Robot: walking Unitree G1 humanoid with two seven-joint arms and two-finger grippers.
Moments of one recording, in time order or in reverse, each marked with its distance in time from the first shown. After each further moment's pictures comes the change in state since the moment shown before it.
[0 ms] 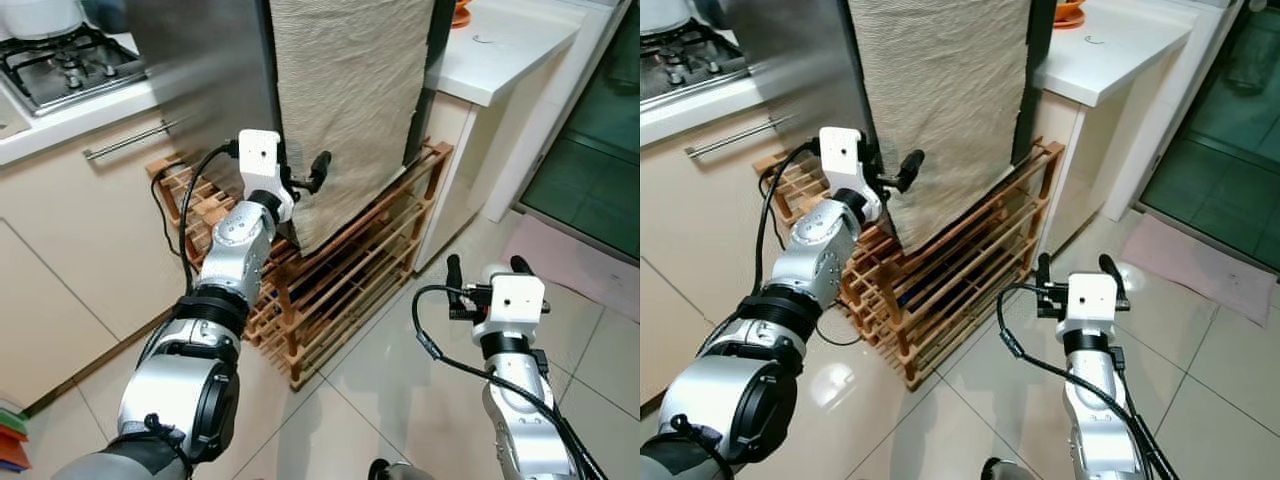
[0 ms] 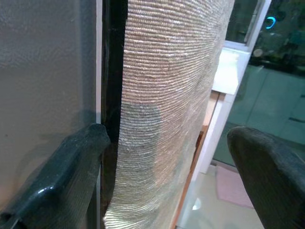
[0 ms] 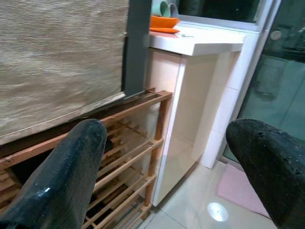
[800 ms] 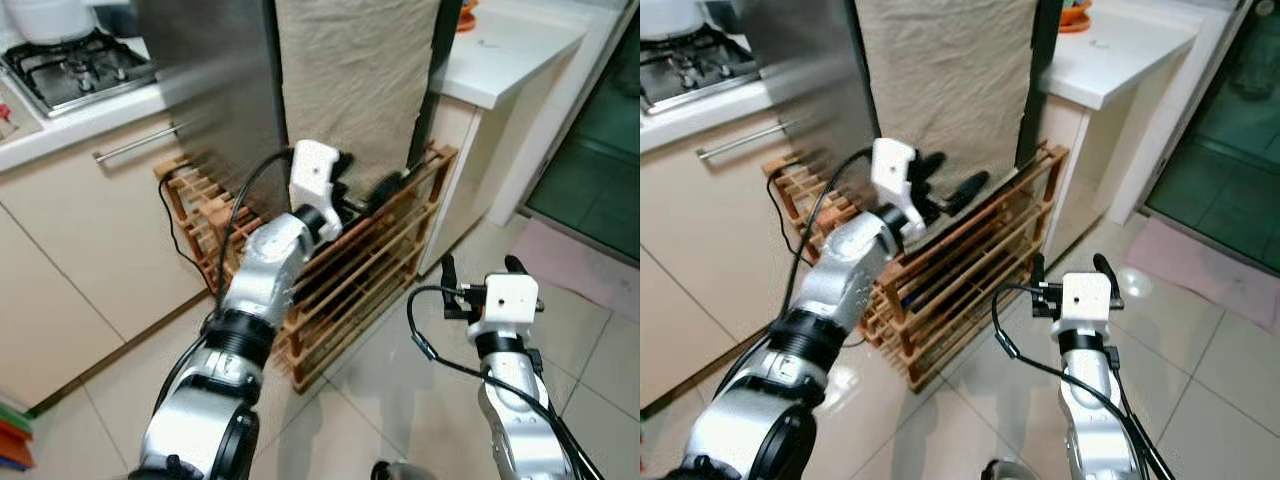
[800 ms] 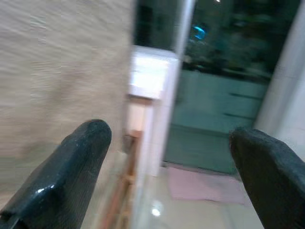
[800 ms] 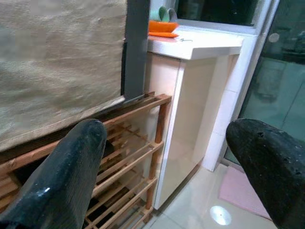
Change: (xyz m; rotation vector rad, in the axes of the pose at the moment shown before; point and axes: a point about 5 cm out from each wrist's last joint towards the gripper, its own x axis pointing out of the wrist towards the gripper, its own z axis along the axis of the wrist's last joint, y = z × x) left arm -0.019 -0.028 0.001 -0.015 -0.063 -0.191; right arm 0.001 0.004 0.006 0.007 -0.017 0.005
